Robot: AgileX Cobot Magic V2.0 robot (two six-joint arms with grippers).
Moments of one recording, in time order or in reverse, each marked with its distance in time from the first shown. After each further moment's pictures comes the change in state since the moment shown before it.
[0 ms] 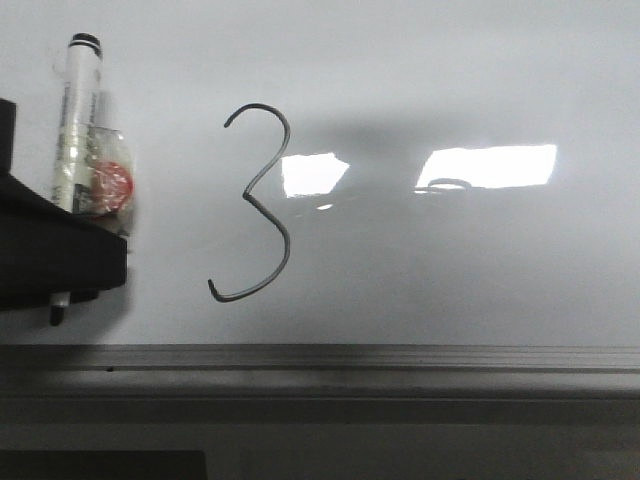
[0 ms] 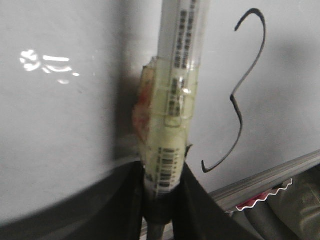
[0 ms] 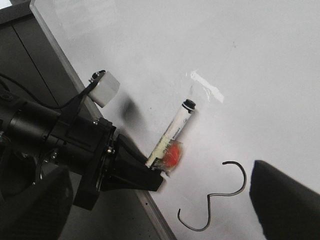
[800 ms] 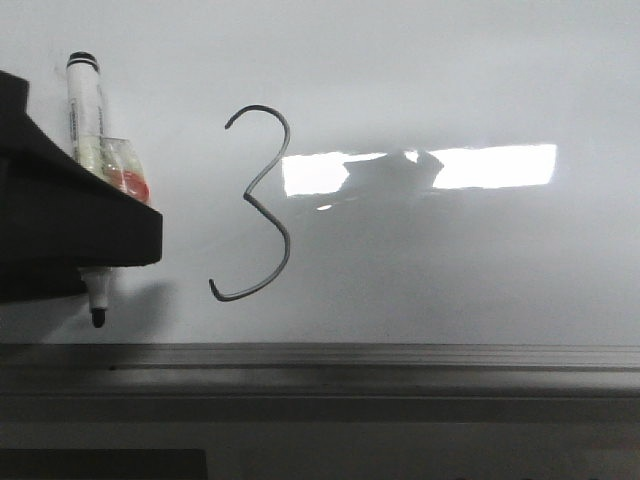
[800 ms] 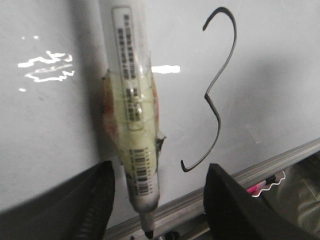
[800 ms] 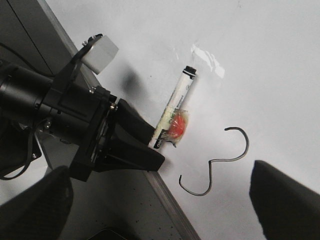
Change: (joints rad) left arm -0.011 -0.006 -0.021 -0.007 0.019 0.040; right arm 0.000 -0.004 0.000 0.000 0.107 0.006
